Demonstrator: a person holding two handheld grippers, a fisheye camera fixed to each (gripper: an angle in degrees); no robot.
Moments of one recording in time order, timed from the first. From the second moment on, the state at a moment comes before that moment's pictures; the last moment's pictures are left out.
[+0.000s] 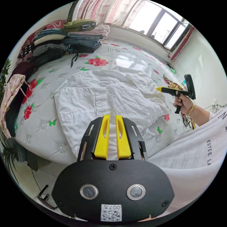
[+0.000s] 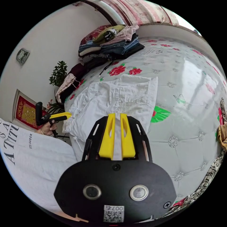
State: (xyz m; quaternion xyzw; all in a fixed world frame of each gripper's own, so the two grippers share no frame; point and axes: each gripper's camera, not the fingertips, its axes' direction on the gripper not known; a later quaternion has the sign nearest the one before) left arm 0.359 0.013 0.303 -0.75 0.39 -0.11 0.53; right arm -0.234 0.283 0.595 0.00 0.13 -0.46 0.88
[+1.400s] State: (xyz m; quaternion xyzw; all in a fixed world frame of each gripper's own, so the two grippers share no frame) left arm 0.377 0.006 0.337 -0.72 0.40 -0.13 0.55; right arm -0.571 0.353 0.620 -0.08 0.27 -0.61 0.74
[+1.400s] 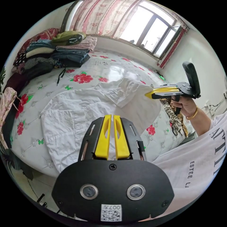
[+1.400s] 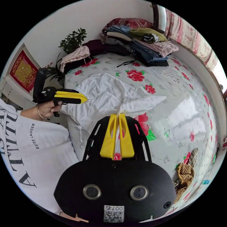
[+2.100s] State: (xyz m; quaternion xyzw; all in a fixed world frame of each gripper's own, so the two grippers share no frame) left arm 0.109 0.022 0.238 -0.80 0.15 -0.29 0.50; right arm -0.781 0.450 0.933 -0.31 0.03 -0.67 0.68
